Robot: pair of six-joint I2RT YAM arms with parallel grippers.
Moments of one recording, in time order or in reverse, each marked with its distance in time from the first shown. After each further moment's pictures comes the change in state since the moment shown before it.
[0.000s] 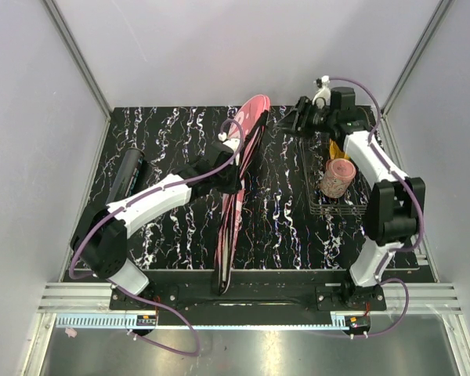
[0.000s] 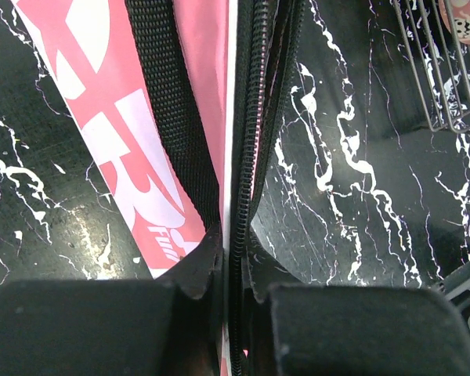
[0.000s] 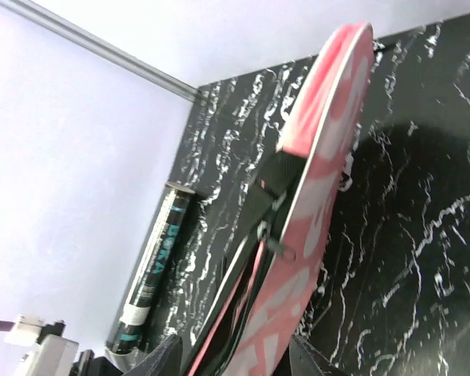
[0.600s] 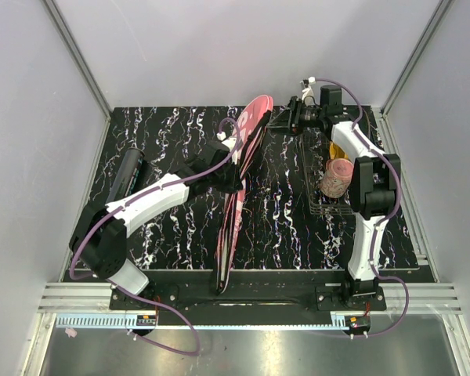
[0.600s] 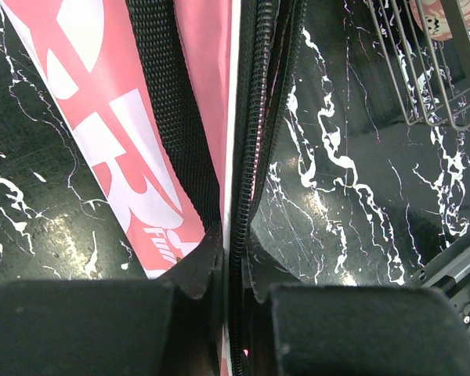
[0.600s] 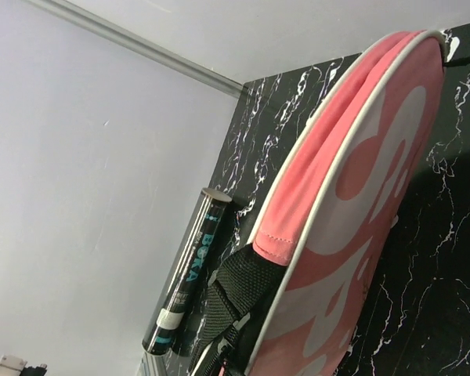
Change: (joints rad) left arm 0.037 -0.009 -0.021 0.032 0.103 0.006; right arm -0.041 0.352 0.262 0.064 -0.306 0.037
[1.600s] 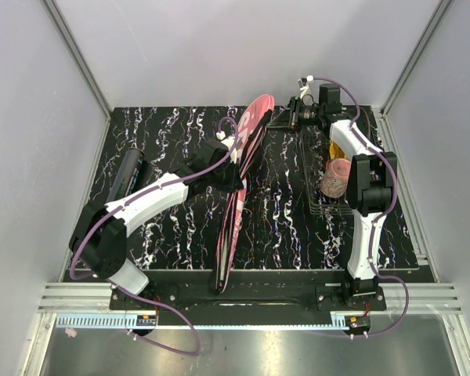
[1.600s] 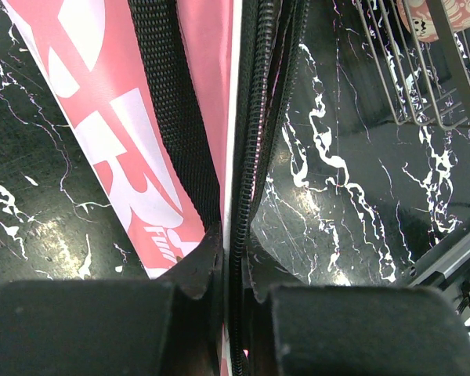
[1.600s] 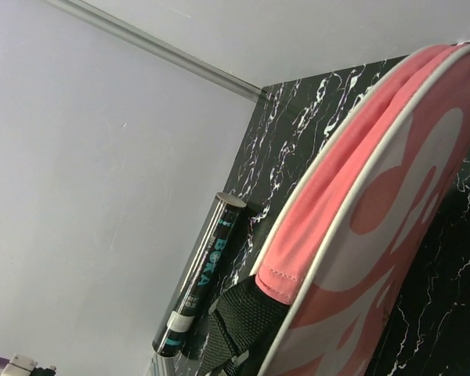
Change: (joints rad) left arm 0.010 0.000 -0.002 0.012 0.040 -0.005; right arm -0.001 0.060 0.066 0.014 -0.071 0.006
